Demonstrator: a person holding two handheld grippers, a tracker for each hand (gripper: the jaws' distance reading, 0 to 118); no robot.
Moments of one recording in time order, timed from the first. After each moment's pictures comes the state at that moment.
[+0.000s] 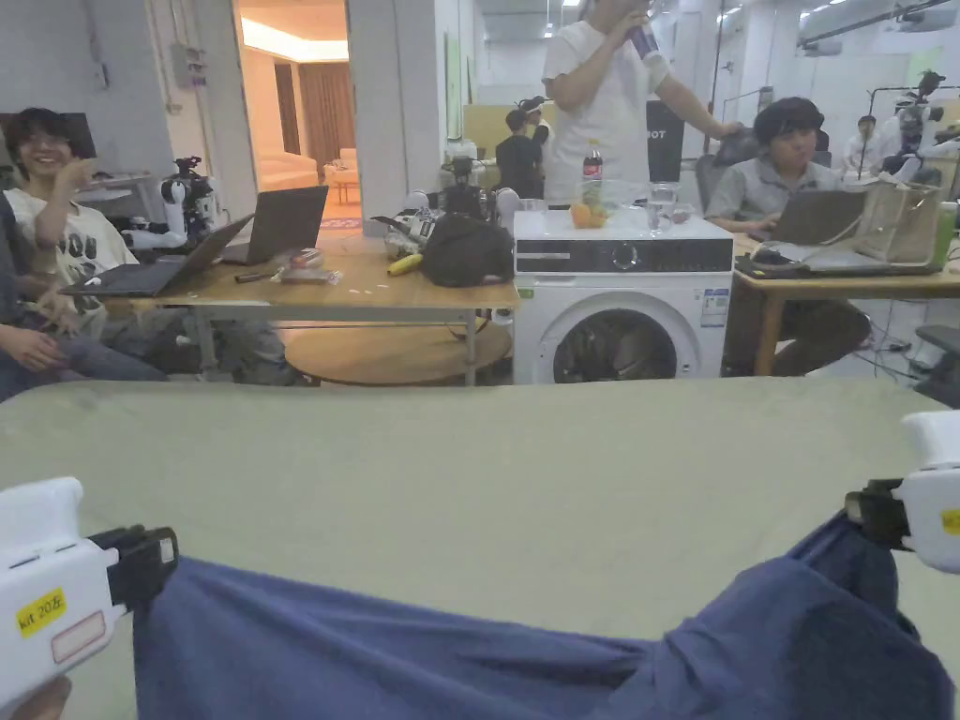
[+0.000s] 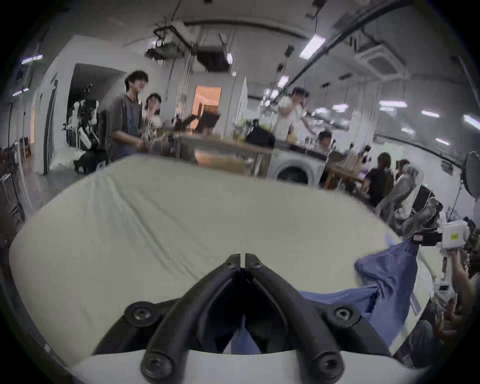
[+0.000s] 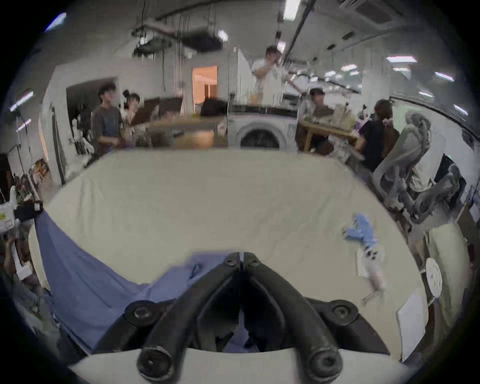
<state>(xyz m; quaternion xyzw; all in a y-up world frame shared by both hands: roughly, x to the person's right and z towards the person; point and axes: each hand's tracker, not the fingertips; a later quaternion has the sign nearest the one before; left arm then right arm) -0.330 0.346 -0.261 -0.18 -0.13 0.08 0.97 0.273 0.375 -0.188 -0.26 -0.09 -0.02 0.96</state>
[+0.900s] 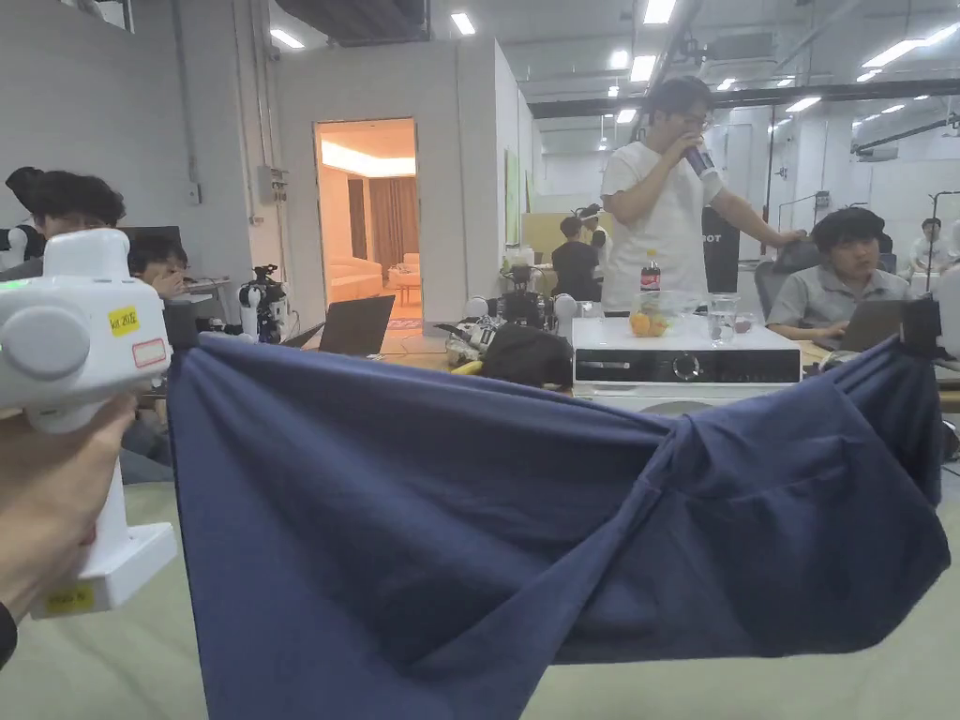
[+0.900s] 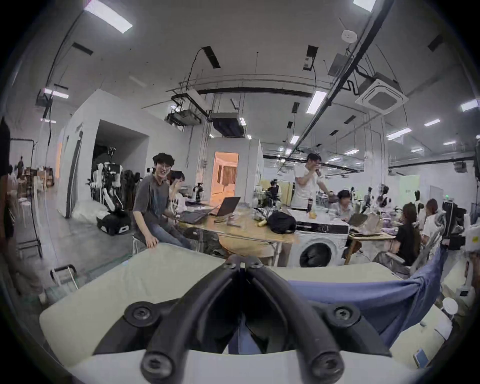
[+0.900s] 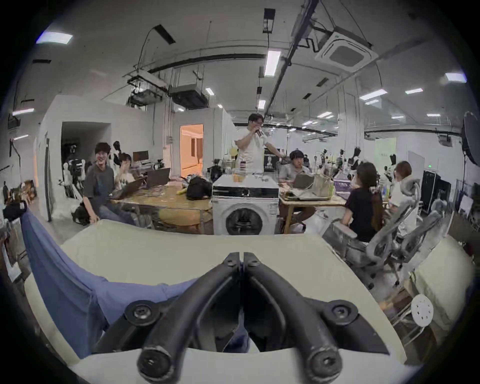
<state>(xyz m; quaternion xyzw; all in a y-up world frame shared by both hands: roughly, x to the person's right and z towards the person) -0.326 0.548 -0.374 -0.03 -0.05 0.06 1.00 0.269 0.561 -0.304 -0.13 -0.12 -0.01 0.98</state>
